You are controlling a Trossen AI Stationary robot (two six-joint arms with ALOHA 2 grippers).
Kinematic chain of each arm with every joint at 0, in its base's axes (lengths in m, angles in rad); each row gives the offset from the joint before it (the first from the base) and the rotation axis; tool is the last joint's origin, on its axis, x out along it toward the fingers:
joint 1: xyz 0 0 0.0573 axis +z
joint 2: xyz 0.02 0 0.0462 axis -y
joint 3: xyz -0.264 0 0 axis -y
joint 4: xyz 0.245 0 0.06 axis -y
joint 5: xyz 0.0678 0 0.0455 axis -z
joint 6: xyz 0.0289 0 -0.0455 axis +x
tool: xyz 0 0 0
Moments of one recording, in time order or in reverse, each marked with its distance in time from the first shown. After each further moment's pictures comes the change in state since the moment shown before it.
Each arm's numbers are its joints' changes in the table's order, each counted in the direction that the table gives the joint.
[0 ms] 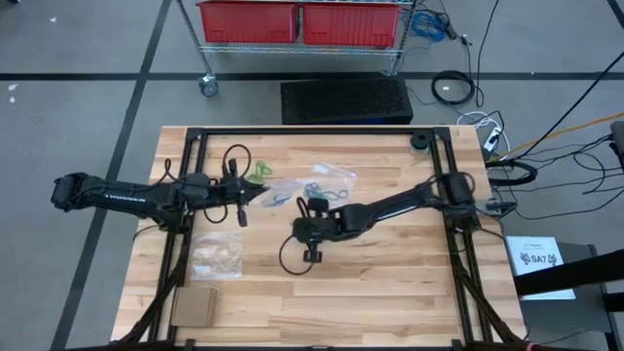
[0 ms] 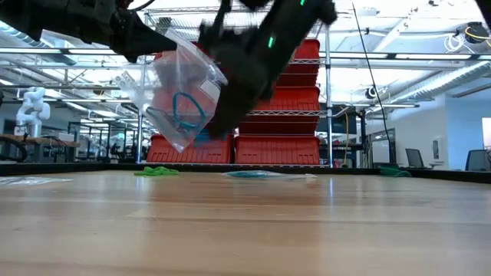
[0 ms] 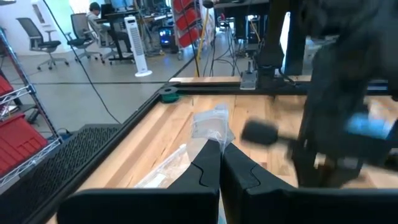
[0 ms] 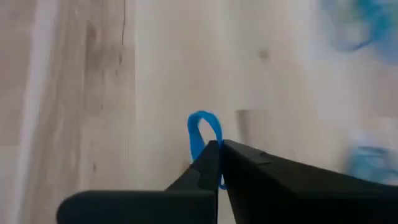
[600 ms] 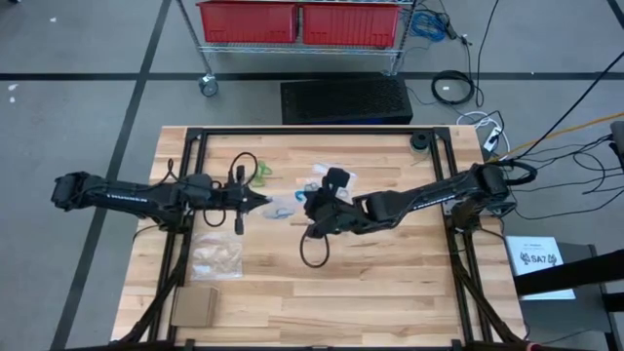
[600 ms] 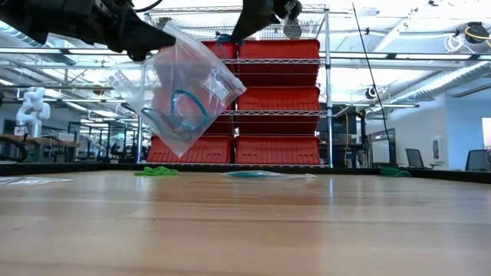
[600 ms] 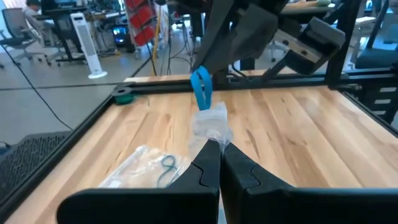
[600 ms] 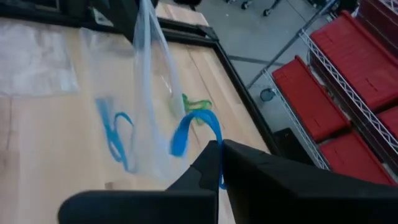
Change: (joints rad) left arm 0.000 -0.026 0.000 0.008 0.193 0.001; right arm 0.045 0.284 0.001 0.002 0.519 -0.128
